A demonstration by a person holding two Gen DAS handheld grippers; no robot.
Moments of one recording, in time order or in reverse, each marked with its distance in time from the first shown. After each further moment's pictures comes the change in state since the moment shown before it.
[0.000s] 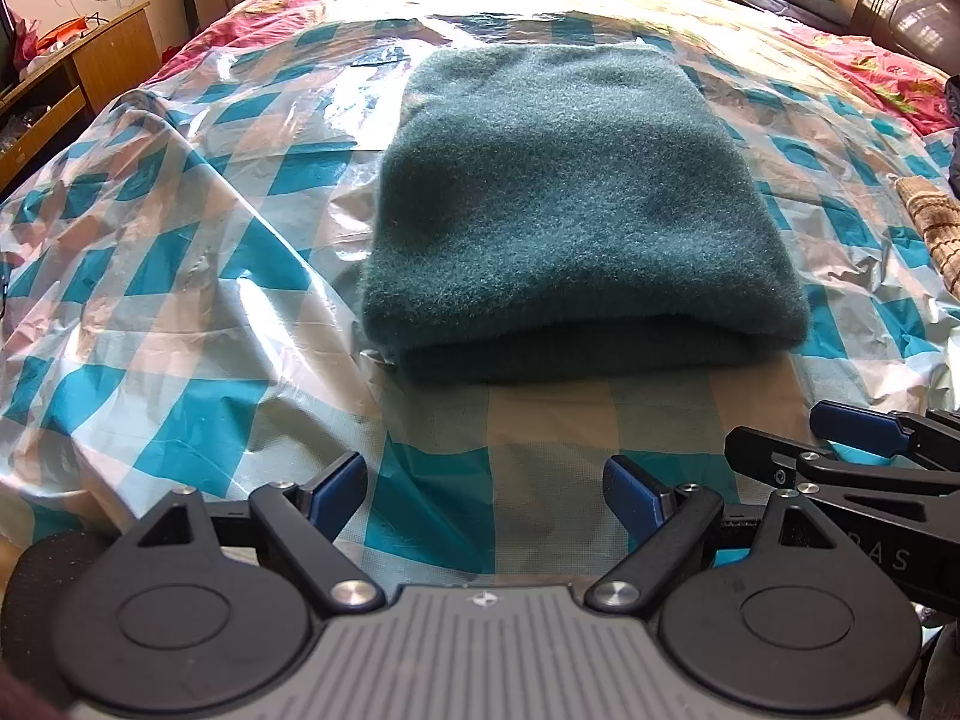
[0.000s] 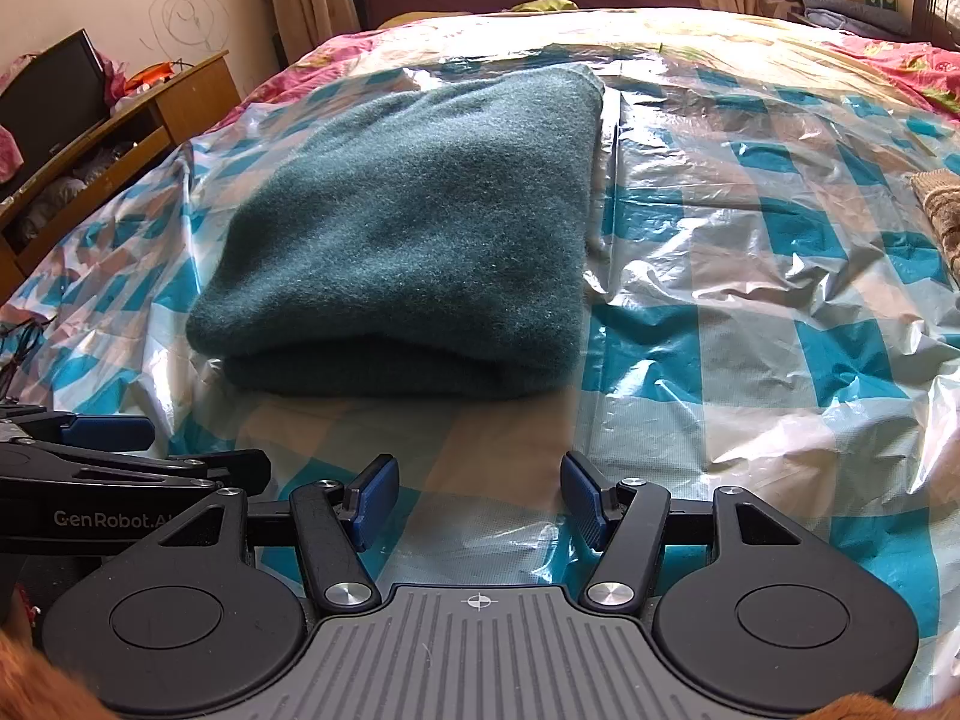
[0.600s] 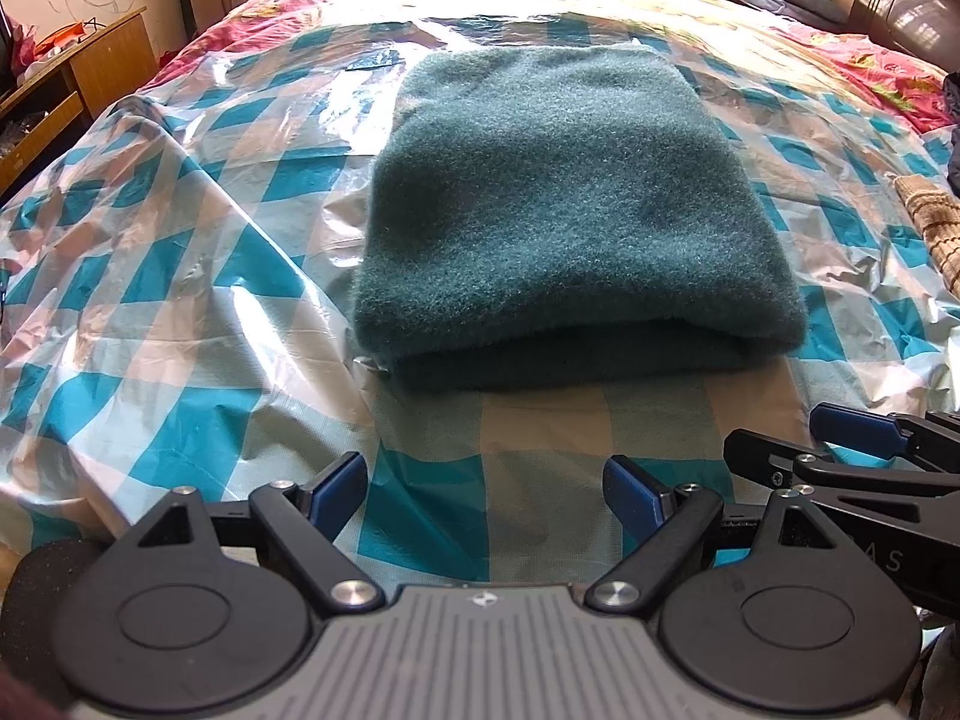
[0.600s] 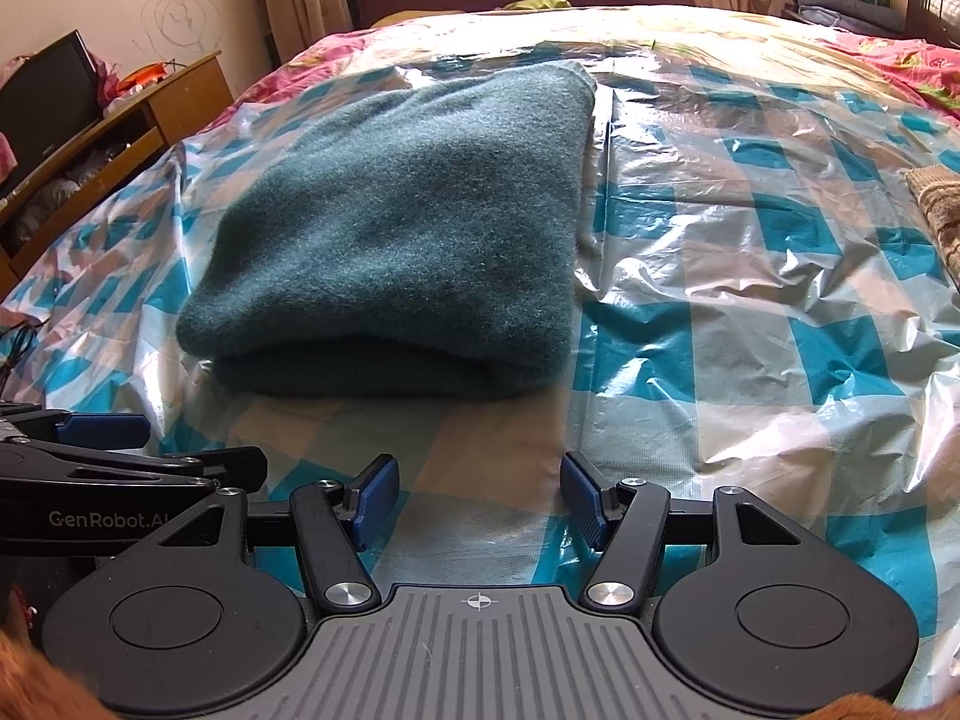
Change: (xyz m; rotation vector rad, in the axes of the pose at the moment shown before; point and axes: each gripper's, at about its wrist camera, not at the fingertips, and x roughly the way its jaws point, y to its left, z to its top) left arm 0.001 -0.003 0.002 0.009 -0.003 0.000; right arm 0.002 -0.002 0.000 0.009 0.001 -0.011
